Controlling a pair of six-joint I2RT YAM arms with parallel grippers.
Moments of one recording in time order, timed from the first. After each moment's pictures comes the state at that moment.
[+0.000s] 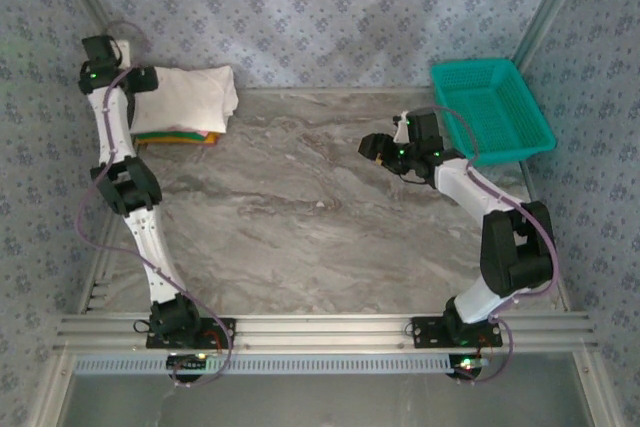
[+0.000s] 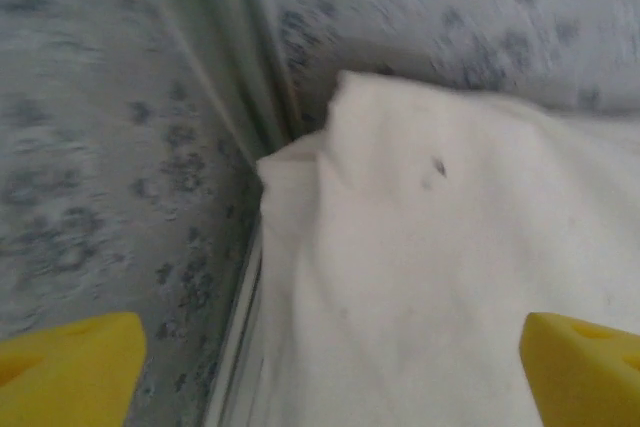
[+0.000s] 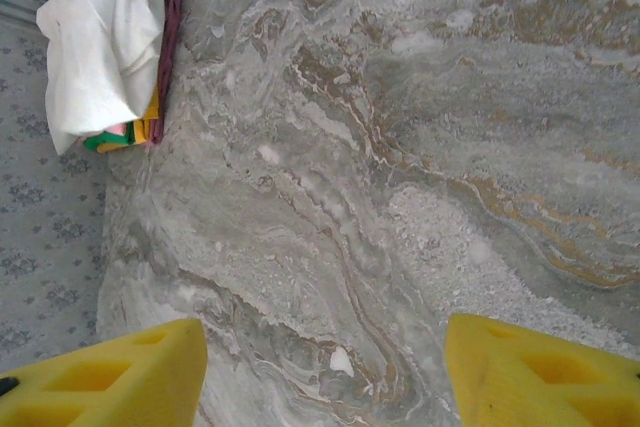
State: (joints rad) left arm 0.34 2.57 2.80 -0.87 0.06 0.08; right arm 0.27 1.57 1.08 -0.20 -0.44 0.64
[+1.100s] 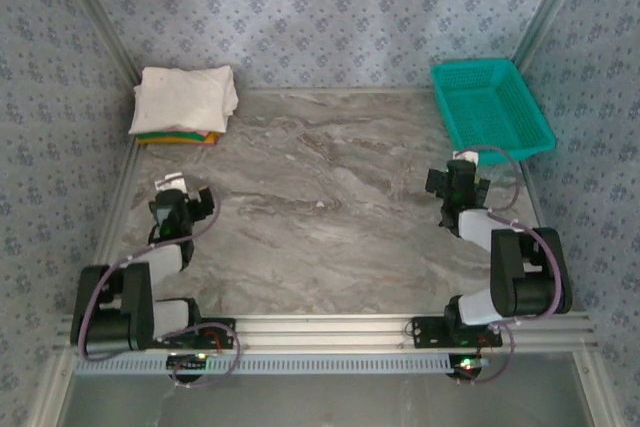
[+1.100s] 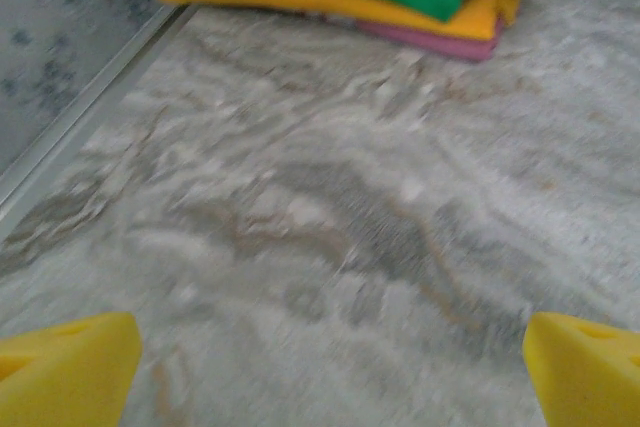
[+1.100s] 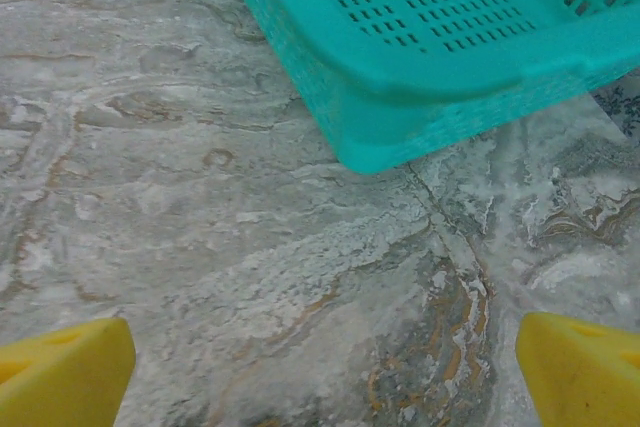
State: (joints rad) left arm 0.04 1.27 0.27 0.54 -0.19 -0.11; right arm 0.02 1.43 0.51 0.33 0.33 0.10
